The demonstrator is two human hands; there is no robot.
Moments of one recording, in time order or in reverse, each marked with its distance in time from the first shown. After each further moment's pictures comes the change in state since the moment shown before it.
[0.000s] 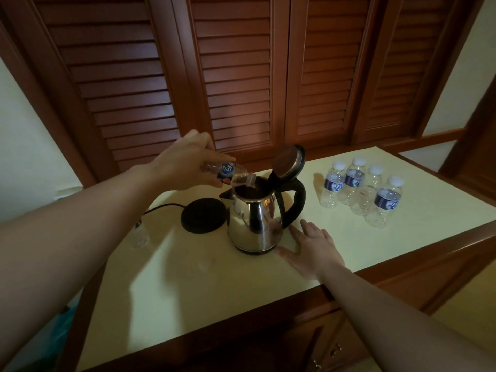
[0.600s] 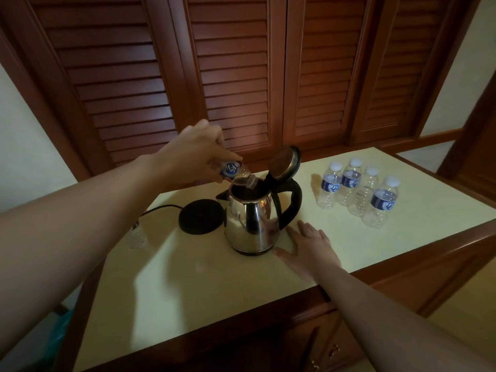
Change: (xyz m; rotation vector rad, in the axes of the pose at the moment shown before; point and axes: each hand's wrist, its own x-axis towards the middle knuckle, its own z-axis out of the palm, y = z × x) left_hand 0.015 0.017 -0.022 0.222 0.029 0.172; right_hand 0.000 -0.001 -0.004 0.010 -0.025 0.009
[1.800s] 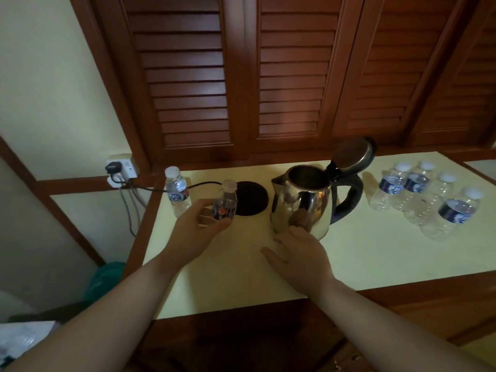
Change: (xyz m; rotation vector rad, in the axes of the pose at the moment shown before) left_hand -0.184 0.057 0.144 -1.116 0.274 -0.880; right_hand -0.028 -0.120 0.023 0.190 0.407 -0.462
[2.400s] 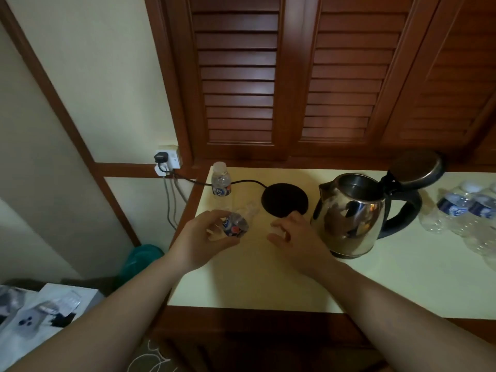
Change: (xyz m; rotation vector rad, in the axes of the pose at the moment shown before) left_hand -0.033 -0.043 -0.061 0.201 -0.001 0.053; right_hand 0.064 -0.050 0.026 0.297 -0.351 -0.011
